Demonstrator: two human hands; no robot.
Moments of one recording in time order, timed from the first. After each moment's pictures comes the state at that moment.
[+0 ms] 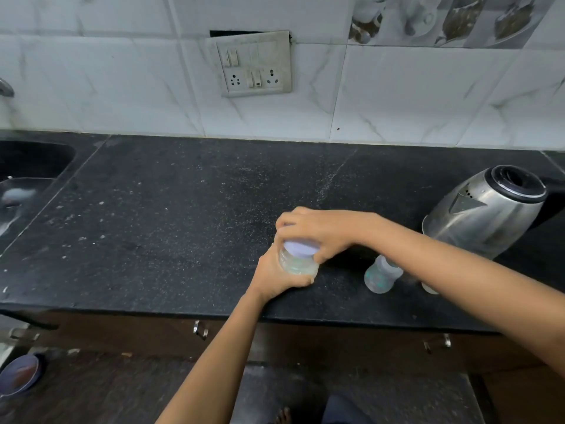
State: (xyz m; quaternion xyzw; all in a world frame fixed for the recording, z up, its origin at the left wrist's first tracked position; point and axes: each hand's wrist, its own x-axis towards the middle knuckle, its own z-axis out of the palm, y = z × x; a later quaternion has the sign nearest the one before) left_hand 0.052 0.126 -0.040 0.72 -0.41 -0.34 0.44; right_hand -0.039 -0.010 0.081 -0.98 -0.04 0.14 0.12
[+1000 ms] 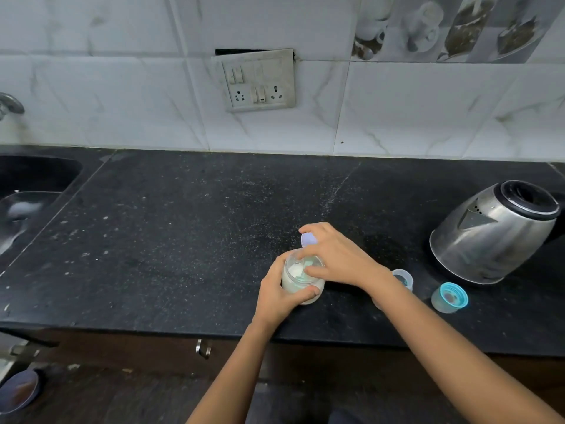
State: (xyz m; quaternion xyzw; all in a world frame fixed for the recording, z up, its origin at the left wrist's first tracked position) left_hand 0.045 0.136 -0.044 0.66 -0.42 -0.28 0.55; right_hand -0.060 0.001 0.031 -0.97 0.18 -0.03 0.17
